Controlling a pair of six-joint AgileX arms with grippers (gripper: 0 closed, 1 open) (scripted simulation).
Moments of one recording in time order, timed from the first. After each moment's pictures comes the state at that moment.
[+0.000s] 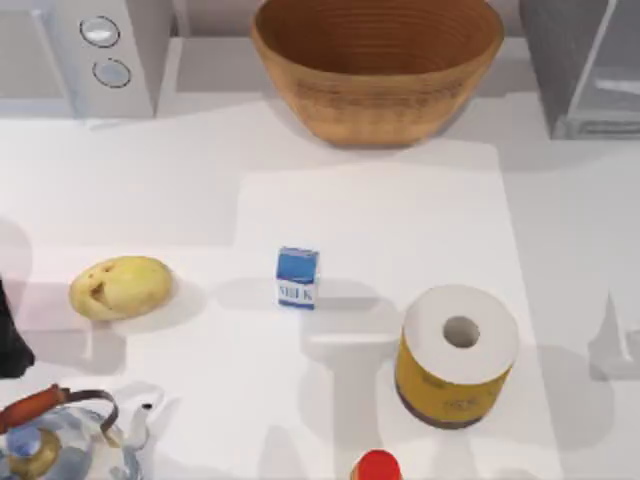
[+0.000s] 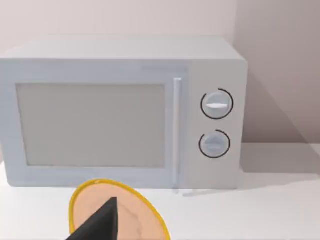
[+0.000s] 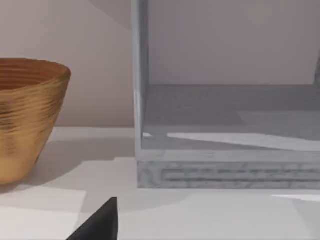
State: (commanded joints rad) left arm 0.00 0.00 0.00 0.00 0.00 0.00; right arm 0.00 0.00 0.00 0.00 0.00 0.00
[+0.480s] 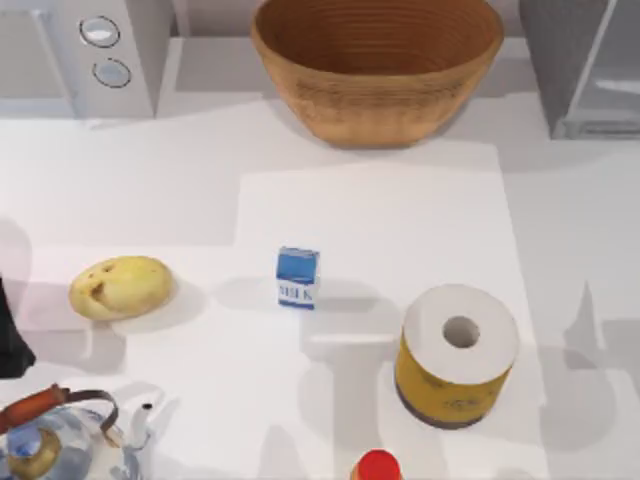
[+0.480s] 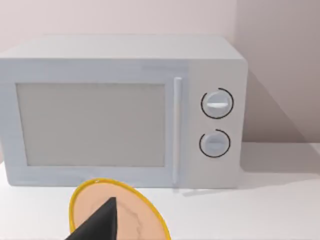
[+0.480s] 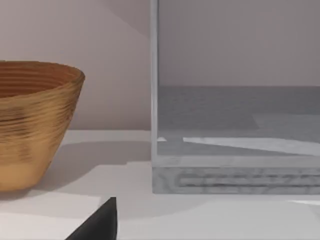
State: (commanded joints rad) left arm 0.00 0.00 0.00 0.00 0.00 0.00; right arm 0.23 0.21 0.01 0.20 0.23 0.01
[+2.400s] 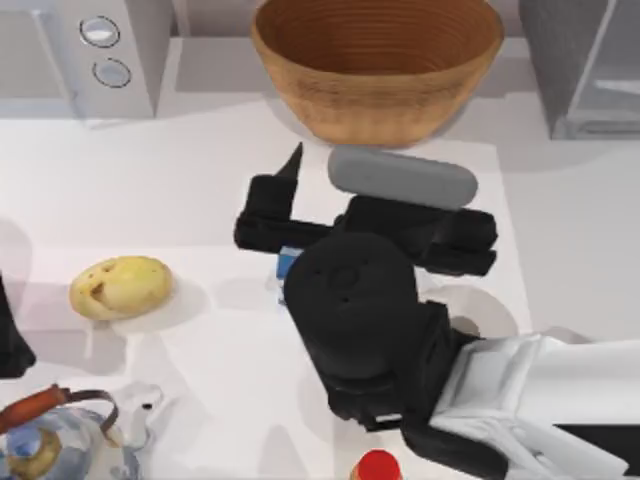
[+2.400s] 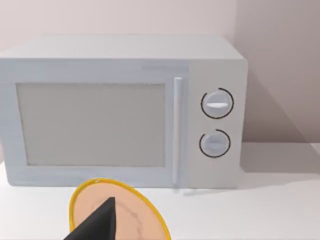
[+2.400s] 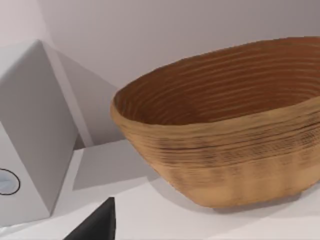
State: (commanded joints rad) left arm 0.00 0.00 0.00 0.00 0.00 0.00; right arm 1.10 1.73 0.89 0.56 1.10 0.49
